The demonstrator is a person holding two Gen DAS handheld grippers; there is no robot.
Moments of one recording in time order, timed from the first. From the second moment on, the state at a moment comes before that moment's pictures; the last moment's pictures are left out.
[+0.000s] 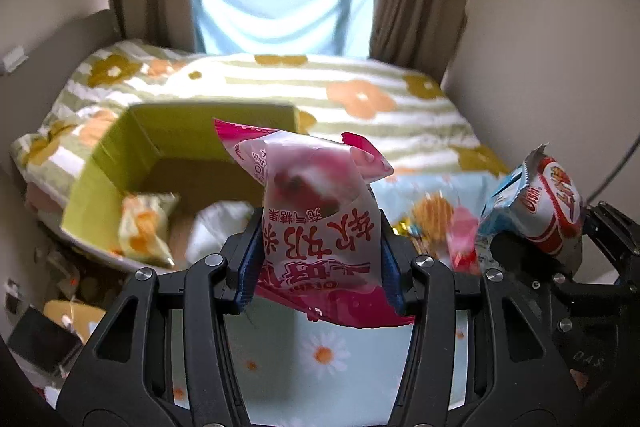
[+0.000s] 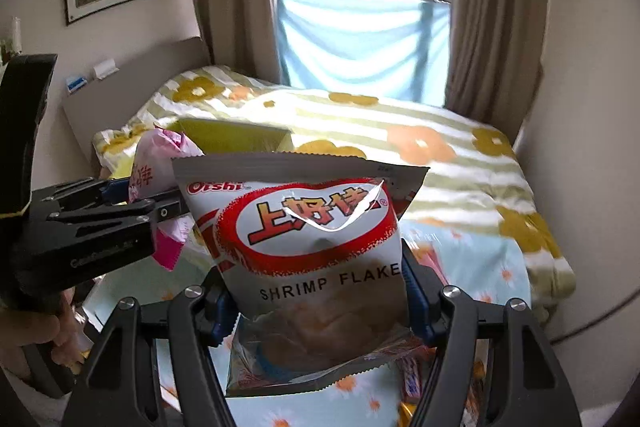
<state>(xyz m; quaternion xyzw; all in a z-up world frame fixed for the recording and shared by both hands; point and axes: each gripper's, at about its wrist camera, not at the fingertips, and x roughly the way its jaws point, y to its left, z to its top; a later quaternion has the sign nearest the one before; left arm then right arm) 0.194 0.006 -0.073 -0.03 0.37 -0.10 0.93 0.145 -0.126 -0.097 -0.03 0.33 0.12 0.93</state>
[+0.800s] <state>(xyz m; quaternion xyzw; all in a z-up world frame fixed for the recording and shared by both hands) 0.386 0.203 -0.125 -0.02 0.47 -0.09 0.88 0.315 0.056 -0.115 0.03 0.40 0.14 0.91</state>
